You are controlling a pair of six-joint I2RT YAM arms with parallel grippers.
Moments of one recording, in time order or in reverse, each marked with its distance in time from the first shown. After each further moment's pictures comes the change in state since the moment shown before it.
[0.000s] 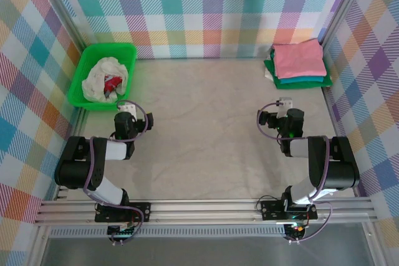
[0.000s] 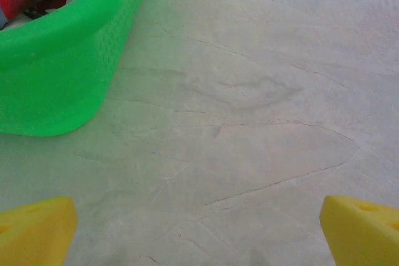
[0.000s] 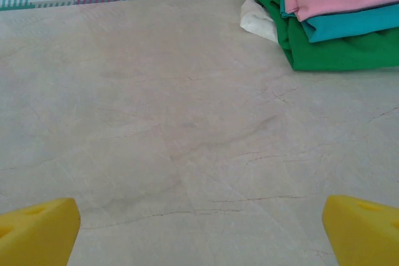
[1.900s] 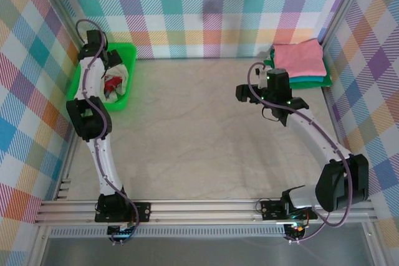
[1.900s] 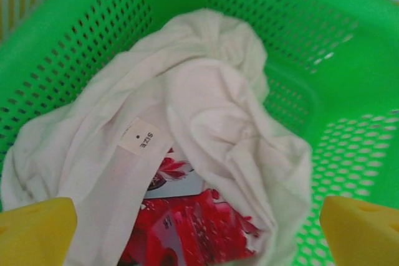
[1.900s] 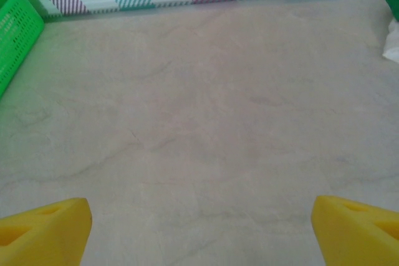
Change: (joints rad) left arm 0.258 0.799 1.918 -1.548 -0.106 -0.223; right arm 0.306 -0.191 0.666 -1.064 0.039 0.189
